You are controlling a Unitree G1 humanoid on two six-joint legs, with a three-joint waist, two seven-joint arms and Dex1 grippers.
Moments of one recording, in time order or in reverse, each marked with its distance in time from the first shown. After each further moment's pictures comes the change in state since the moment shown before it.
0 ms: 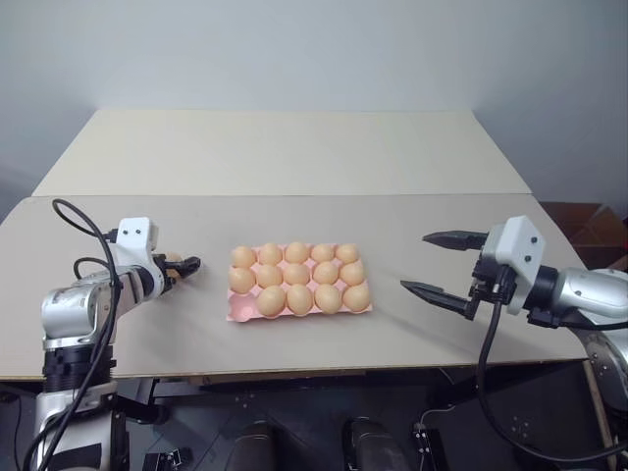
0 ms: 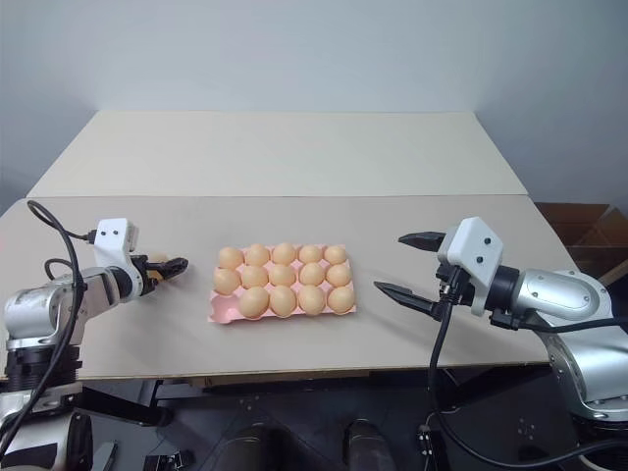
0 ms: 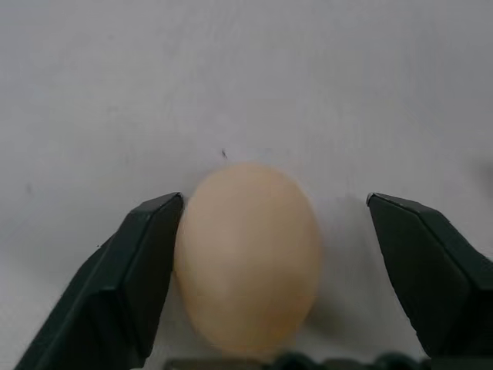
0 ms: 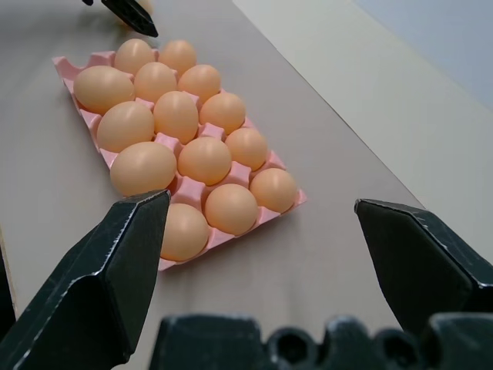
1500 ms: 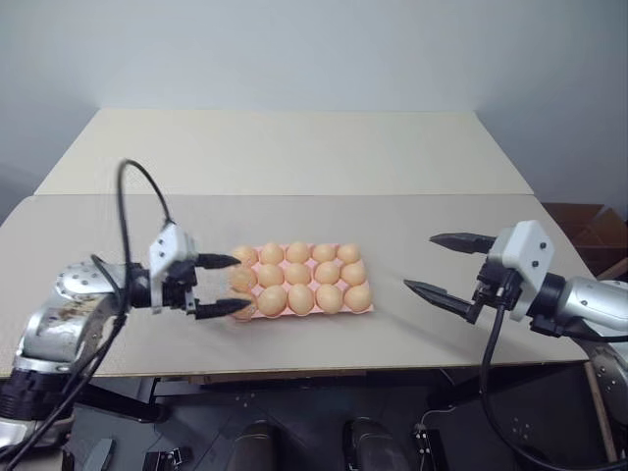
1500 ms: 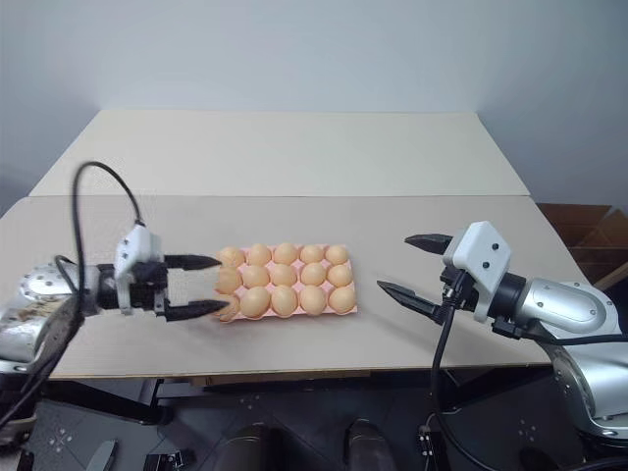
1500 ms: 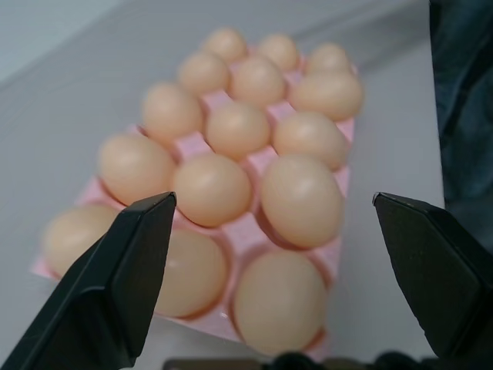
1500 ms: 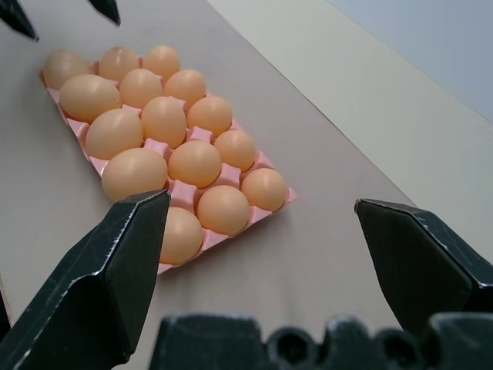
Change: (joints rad) left arm 0.178 0.263 -0.122 -0.201 -0.093 -0.632 -0.938; right arm 0.067 0.002 -0.039 -0.056 0.034 0.014 -0.078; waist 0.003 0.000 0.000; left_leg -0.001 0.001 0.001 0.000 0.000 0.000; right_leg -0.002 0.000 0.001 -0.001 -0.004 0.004
